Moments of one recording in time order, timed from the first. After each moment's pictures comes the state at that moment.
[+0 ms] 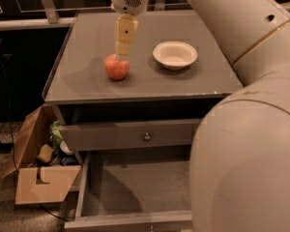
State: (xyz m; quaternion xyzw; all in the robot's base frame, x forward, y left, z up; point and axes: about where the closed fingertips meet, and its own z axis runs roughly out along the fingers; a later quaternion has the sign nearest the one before) arm 0.666 0.051 0.968 -0.73 0.64 0.02 0.22
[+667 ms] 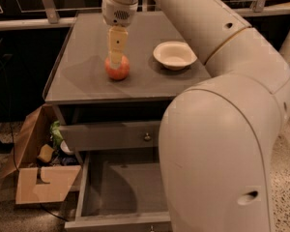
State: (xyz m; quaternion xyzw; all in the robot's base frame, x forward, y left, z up) arm 0.689 0.076 0.928 -0.75 0.63 0.03 0.19
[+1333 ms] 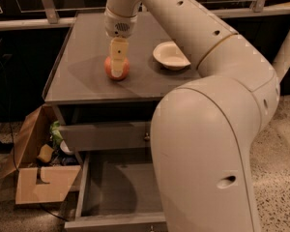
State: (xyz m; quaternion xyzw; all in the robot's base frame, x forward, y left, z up) arm 0.702 0.076 0.887 -0.75 0.64 0.05 0.16
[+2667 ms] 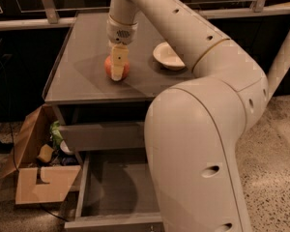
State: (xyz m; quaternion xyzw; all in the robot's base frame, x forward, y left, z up) arm 0.713 0.073 0.859 -0.74 0.66 0.06 0.15
